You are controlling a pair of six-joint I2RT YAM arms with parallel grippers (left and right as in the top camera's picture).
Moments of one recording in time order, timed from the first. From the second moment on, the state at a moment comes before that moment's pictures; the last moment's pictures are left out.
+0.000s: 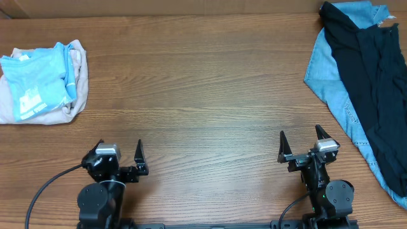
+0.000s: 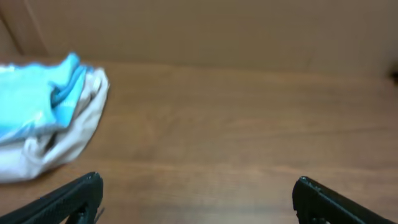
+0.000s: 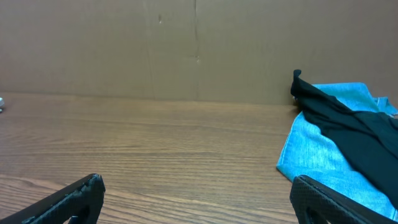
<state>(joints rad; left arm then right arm) -0.04 0.06 0.25 -0.38 -0.02 -0.10 0.12 0.02 0.02 -0.04 -0.04 0.02</state>
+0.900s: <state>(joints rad) -0.02 0.01 0.01 -0.08 0.02 -0.10 0.12 0.02 0.02 -0.04 -0.04 0.02</state>
